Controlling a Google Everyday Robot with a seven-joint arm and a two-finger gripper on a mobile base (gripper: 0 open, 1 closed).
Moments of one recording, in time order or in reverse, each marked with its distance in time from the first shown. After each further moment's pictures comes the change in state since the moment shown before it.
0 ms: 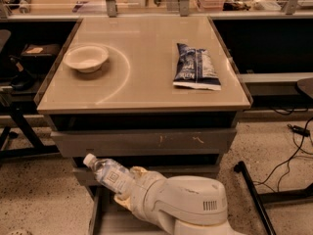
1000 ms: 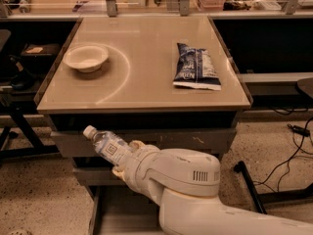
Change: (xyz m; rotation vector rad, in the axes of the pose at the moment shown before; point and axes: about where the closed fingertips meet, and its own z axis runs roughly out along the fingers) arm -0.049 -0.051 -0.010 0.120 -0.001 -0.004
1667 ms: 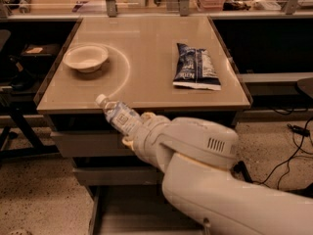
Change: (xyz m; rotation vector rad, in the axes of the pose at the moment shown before) arm -0.029 -0.070 -0.024 0.134 -0.012 0.021
